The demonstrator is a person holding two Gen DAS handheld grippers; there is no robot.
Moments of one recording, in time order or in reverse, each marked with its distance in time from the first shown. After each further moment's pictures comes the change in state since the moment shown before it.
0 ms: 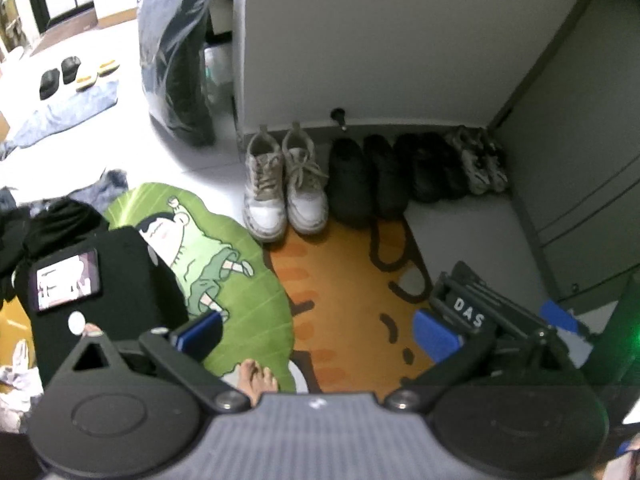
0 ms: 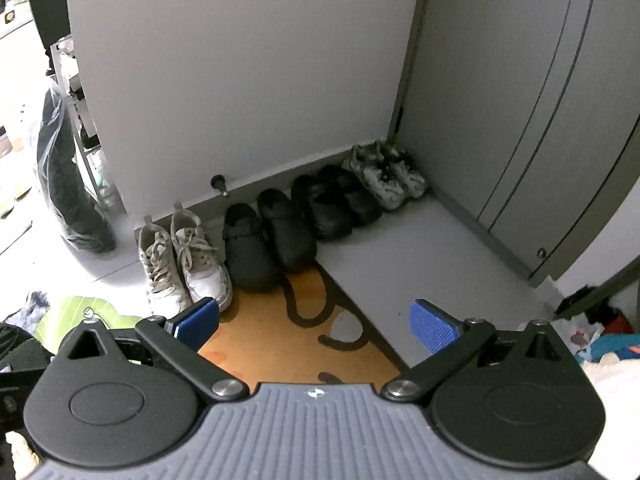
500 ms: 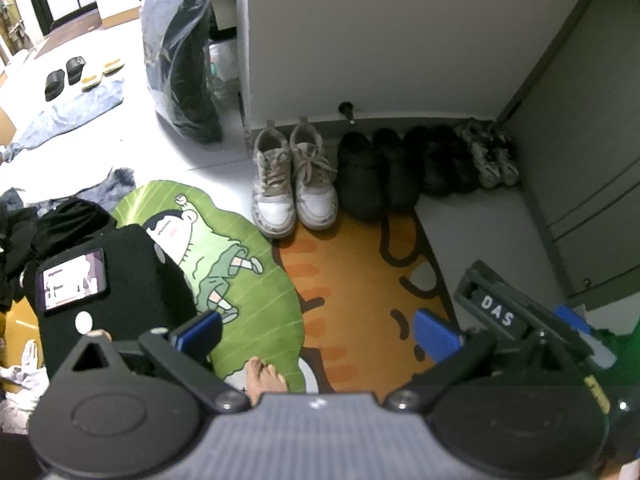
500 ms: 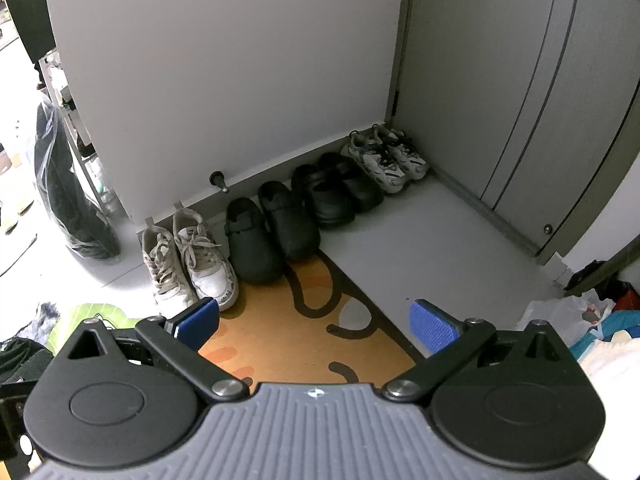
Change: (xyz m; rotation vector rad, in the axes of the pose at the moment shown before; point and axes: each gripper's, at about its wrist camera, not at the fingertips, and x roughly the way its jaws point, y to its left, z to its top) left arm 0.012 -0.002 0.000 0.011 0.035 0.015; right arm 0.003 -0.013 0.002 0.049 0.011 0.019
